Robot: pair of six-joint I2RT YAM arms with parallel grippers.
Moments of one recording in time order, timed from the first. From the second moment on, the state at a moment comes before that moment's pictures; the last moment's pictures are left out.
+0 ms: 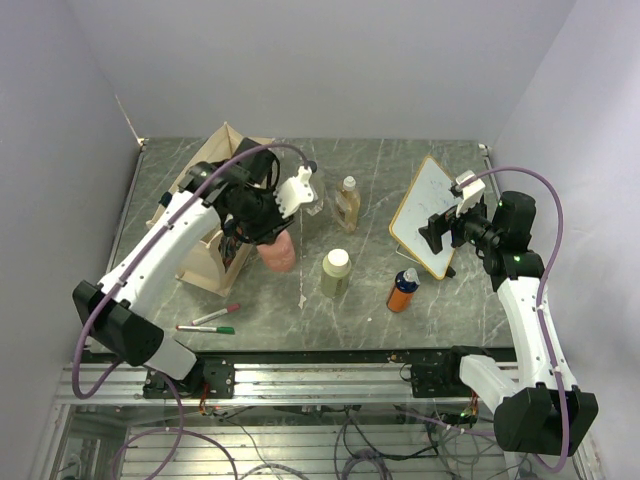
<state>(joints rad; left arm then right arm) -0.57 1.49 1.58 -1.19 0.25 0.61 -0.09 0.96 0.86 -0.36 -0.58 -0.42</state>
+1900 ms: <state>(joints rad) -0.20 1.71 1.84 -0.82 0.06 0.23 -0.09 0.96 0.86 -0.37 -0.57 -0.44</state>
